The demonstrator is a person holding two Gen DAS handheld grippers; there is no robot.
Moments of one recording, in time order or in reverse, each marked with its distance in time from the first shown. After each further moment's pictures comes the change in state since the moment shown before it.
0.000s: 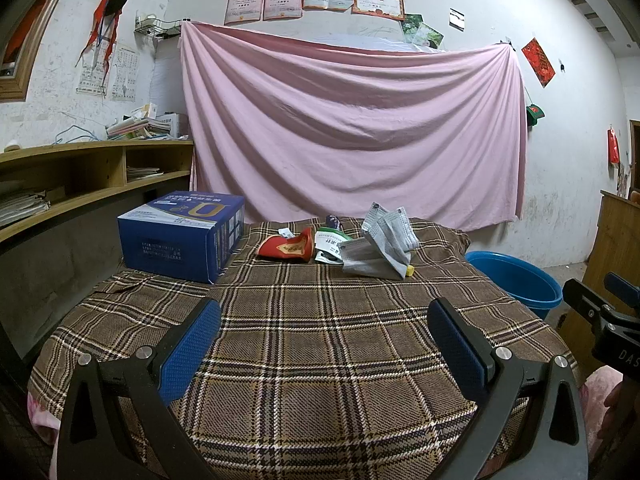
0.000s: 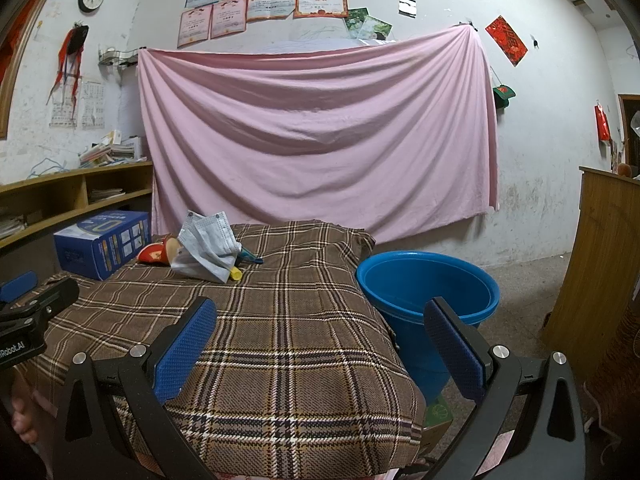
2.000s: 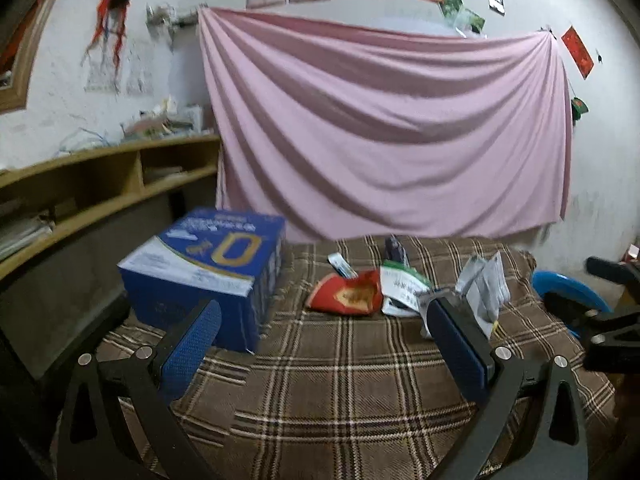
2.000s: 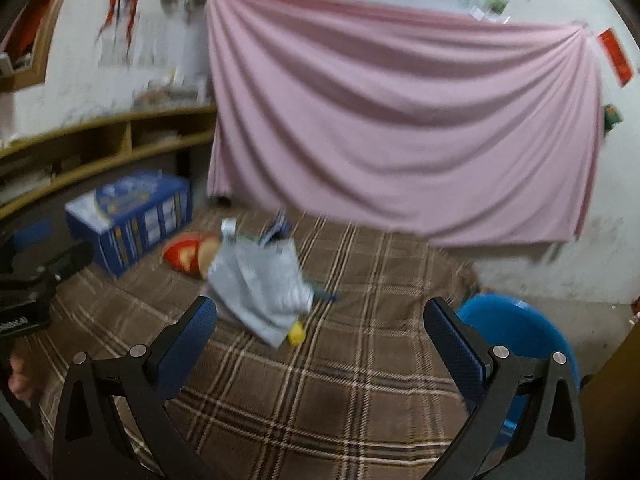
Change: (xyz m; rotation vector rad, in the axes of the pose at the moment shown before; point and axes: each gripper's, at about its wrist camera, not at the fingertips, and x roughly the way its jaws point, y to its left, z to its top) left arm 0.101 0.051 0.049 -0.007 0.079 0.116; right arm 0.141 0.071 0.067 -0.213 0.235 0.271
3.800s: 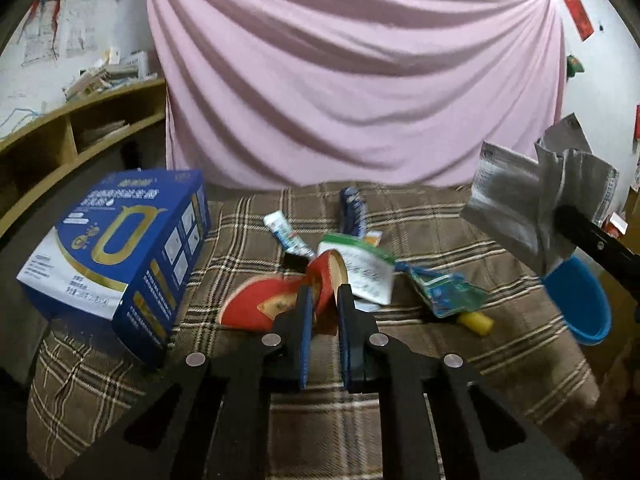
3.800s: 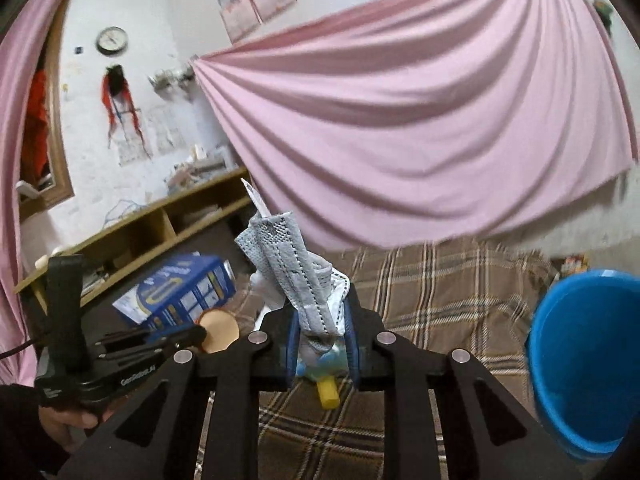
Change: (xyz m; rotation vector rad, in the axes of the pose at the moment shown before) left arm 0.102 -0.047 0.014 0.030 0.234 -0.096; right arm 0.023 -0.064 0.009 0.289 -0.205 0.285
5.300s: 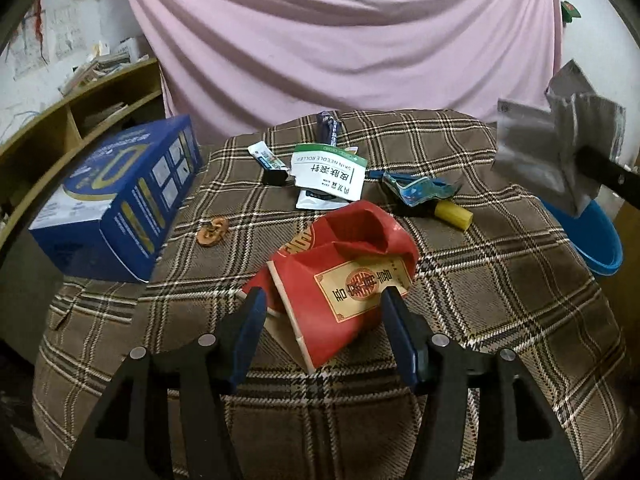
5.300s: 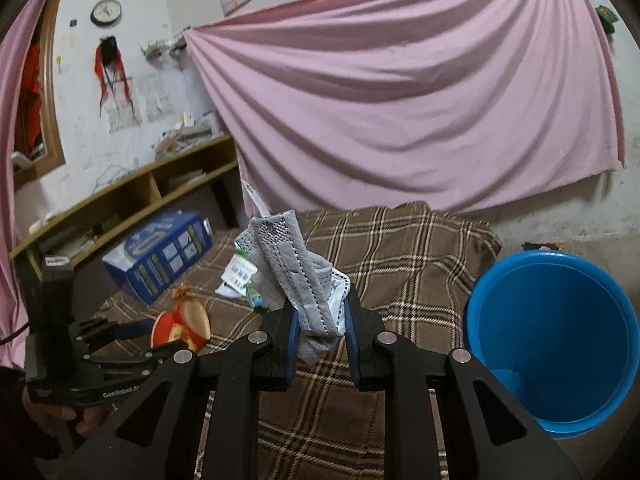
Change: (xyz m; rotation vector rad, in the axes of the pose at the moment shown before) left arm 0.008 -0.033 -0.047 0.078 0.163 0.062; right arm -0.028 -0.029 -0.019 -0.033 0.163 -0.053
